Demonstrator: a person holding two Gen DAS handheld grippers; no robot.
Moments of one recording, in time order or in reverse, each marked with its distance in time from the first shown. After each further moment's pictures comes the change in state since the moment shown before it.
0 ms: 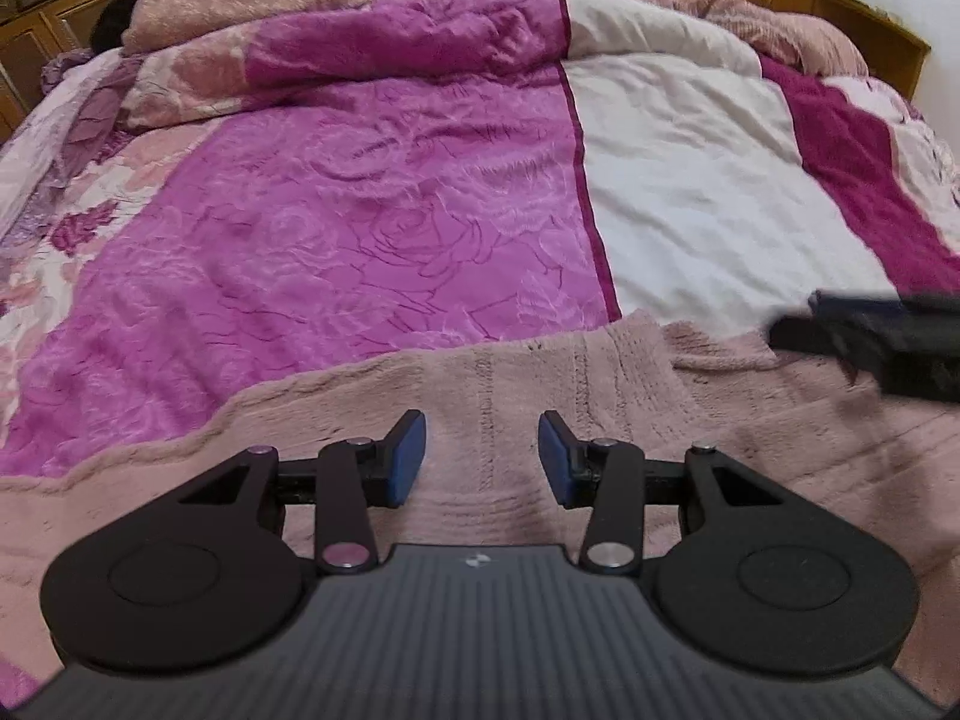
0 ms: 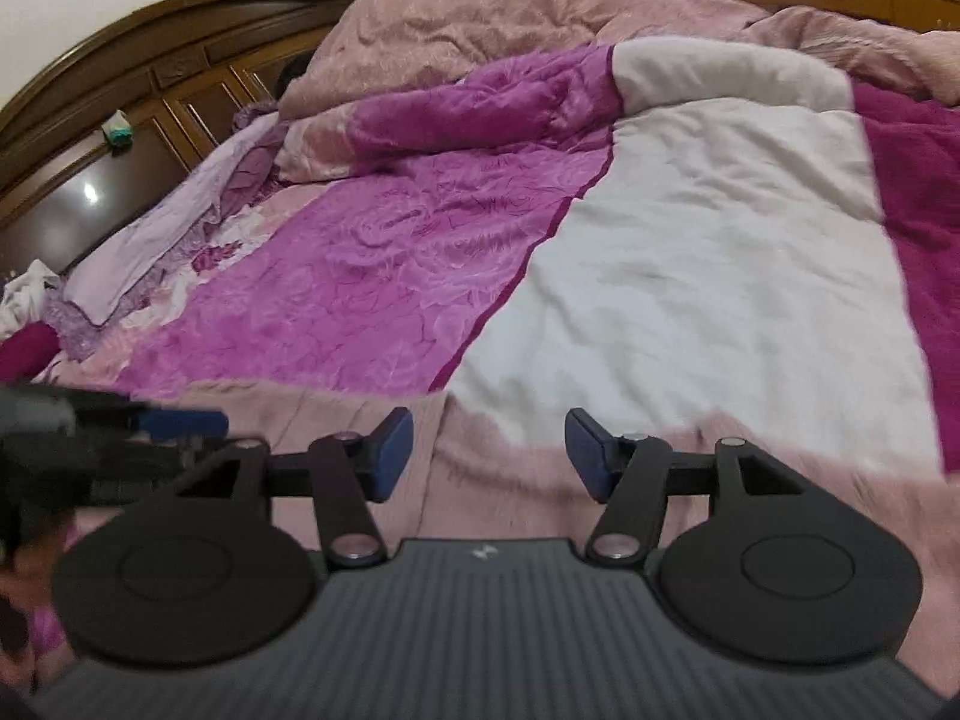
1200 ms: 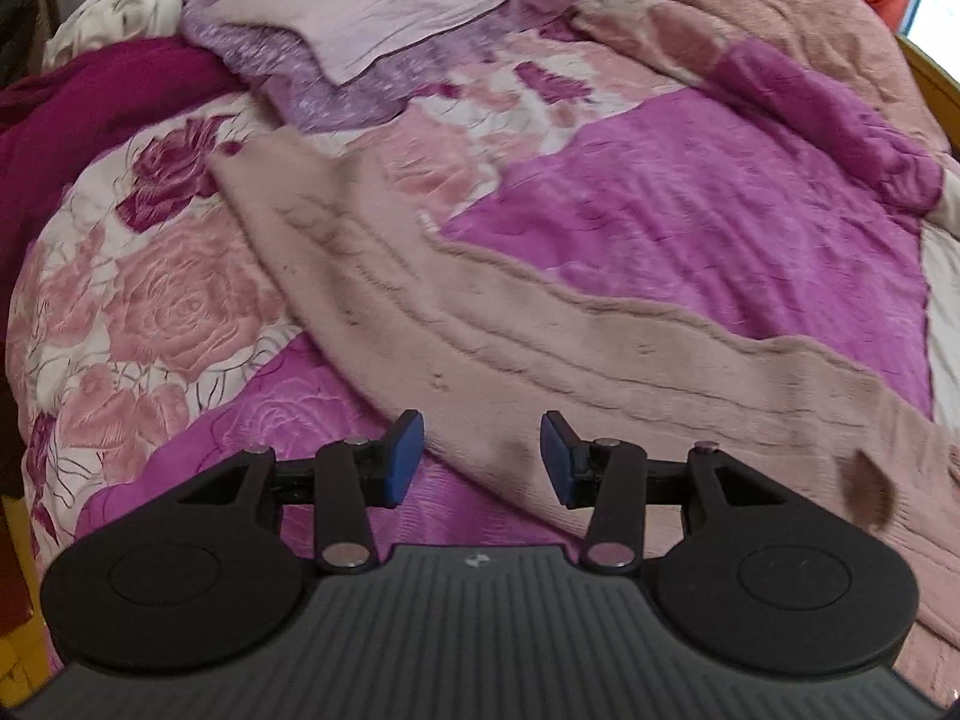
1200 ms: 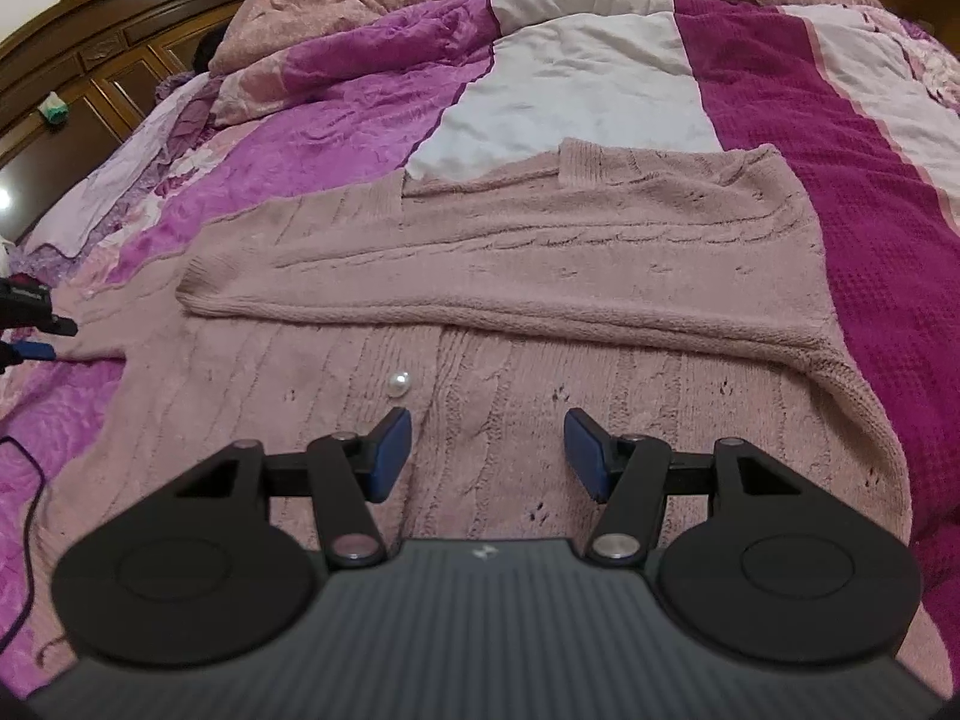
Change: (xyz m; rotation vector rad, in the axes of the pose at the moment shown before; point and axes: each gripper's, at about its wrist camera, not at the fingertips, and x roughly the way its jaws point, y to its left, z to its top) left arm -0.097 0.210 -0.107 -0.592 0.045 0.350; right arm -0.123 0.046 -0.137 0.127 0.065 -0.221
